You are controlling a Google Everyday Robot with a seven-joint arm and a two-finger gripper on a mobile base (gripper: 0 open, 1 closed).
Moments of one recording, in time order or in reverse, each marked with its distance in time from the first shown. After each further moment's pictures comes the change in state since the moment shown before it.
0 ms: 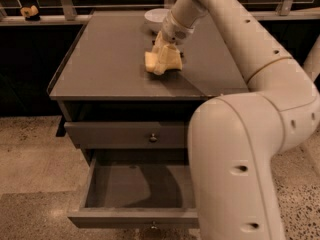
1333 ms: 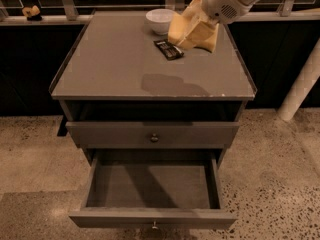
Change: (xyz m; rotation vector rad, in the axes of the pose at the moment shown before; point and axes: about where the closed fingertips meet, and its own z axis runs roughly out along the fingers) arm -0.026 0.091 -0.175 0.363 -0.067 0.072
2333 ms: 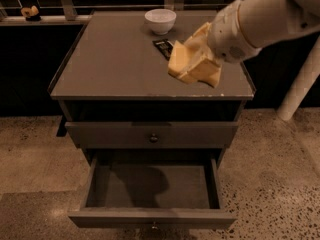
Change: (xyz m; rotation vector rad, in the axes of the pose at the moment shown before) arm 0.003 0.086 -0.013 0.003 -0.047 0.045
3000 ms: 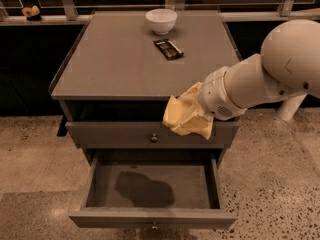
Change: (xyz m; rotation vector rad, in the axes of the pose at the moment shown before) arm 0.057 0.096 0.050 -0.124 0.038 0.141
